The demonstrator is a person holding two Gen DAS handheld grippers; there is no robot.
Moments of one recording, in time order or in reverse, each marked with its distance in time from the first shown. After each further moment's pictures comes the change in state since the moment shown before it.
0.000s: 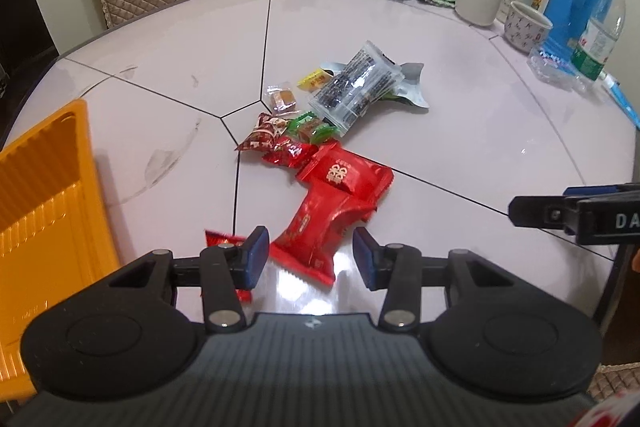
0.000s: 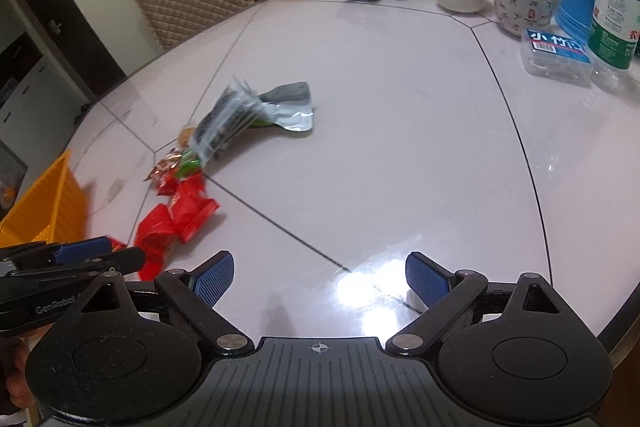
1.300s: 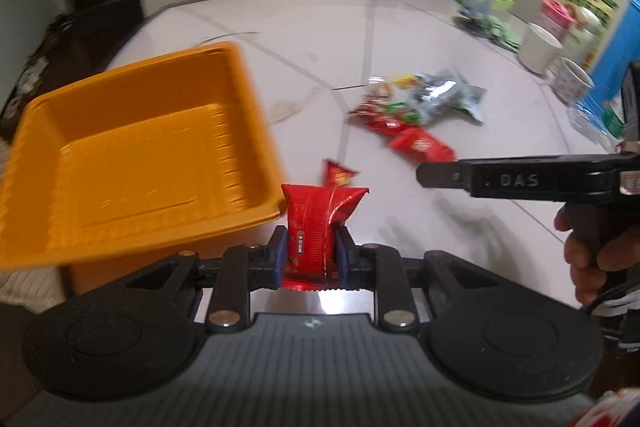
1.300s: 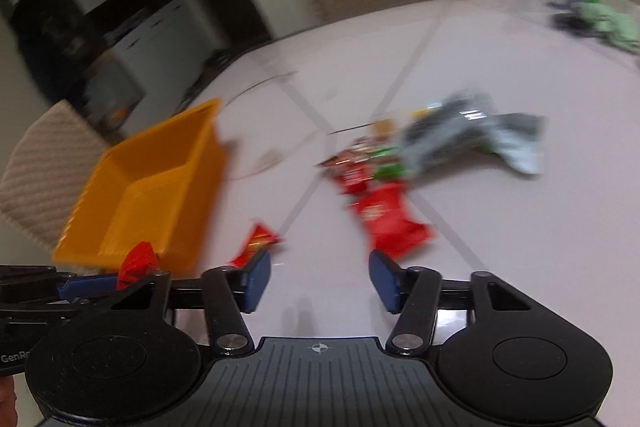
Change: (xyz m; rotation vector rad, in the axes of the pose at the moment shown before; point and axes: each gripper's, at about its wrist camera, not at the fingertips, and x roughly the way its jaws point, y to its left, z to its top) left arm -0.096 0.056 -0.056 -0.268 -0.015 0.128; right arm 0.045 0.111 0.004 -0.314 0.068 0.365
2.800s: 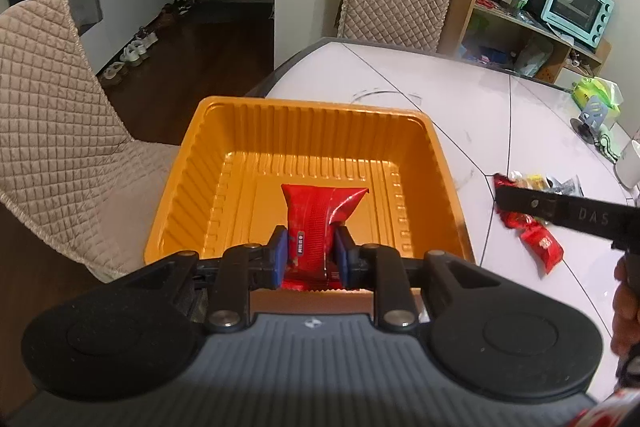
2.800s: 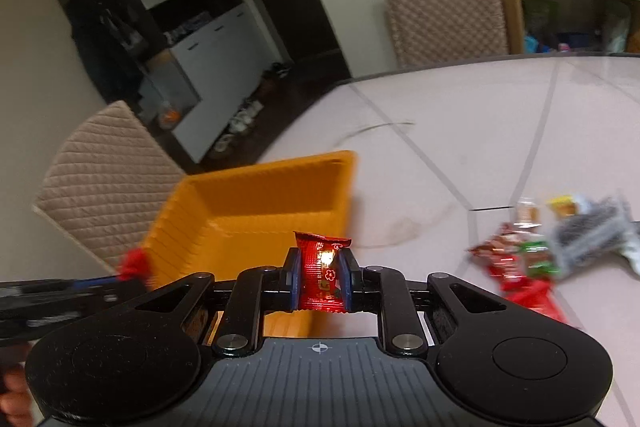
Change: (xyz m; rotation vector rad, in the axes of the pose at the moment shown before) left arm -0.044 0.118 0.017 -0.265 -0.105 0.206; right arm 0.029 0.103 0.043 -0.107 -0.062 0.117
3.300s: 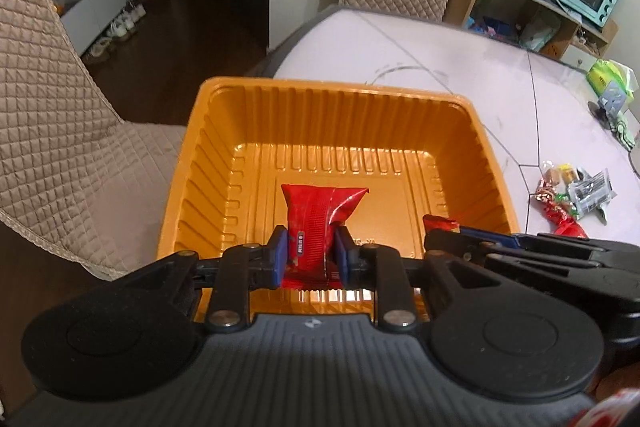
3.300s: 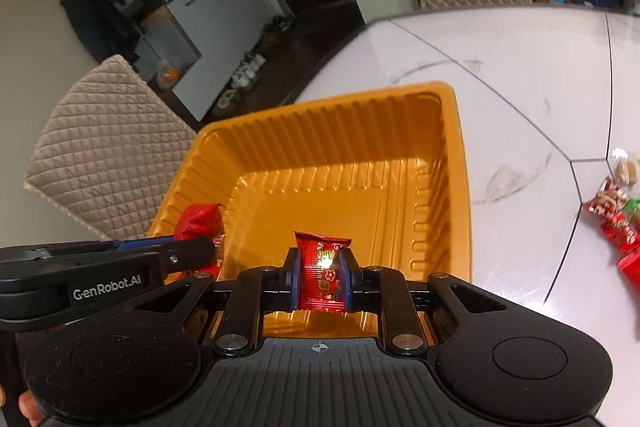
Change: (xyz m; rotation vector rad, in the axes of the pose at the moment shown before) left arm 0.056 0.033 0.021 0.015 0.117 -0.026; right arm 0.085 0.060 -0.009 0.031 0.147 -0.022
